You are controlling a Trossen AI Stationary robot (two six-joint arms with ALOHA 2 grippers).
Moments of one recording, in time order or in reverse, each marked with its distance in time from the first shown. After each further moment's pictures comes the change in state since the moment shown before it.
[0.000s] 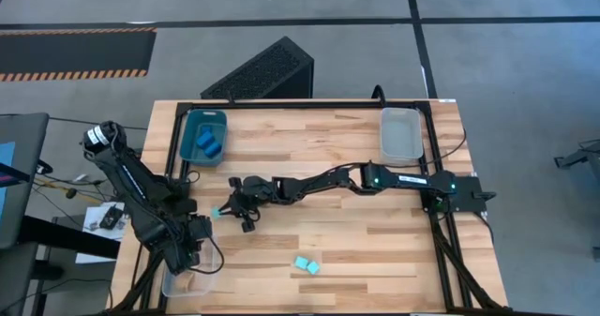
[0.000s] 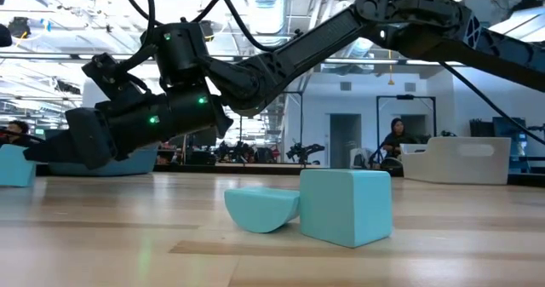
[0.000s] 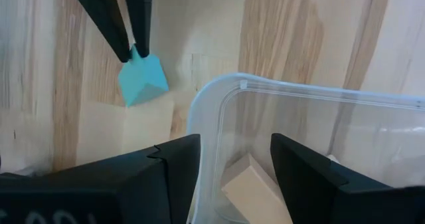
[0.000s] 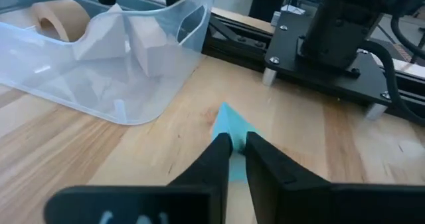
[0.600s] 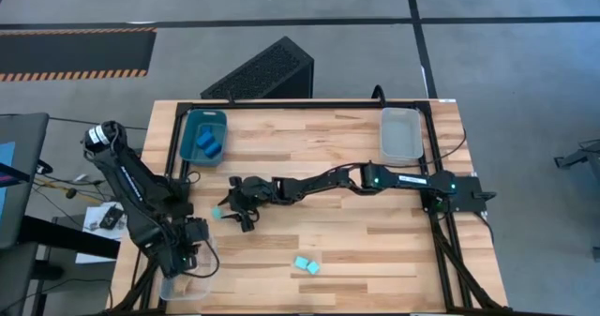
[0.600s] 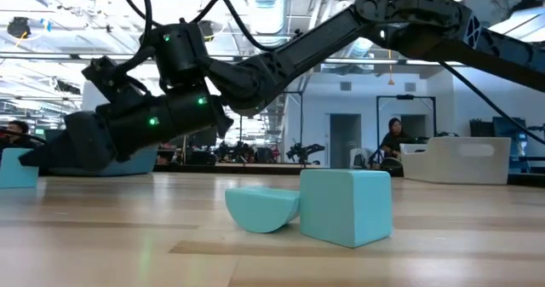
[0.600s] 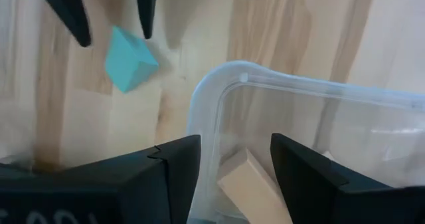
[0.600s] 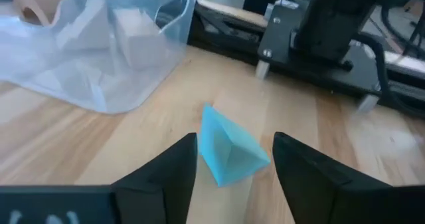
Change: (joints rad) left arm -0.054 0.000 0.000 0.010 0.006 -0.078; right arm -0.002 -0.001 0.001 -0.014 0.031 0.002
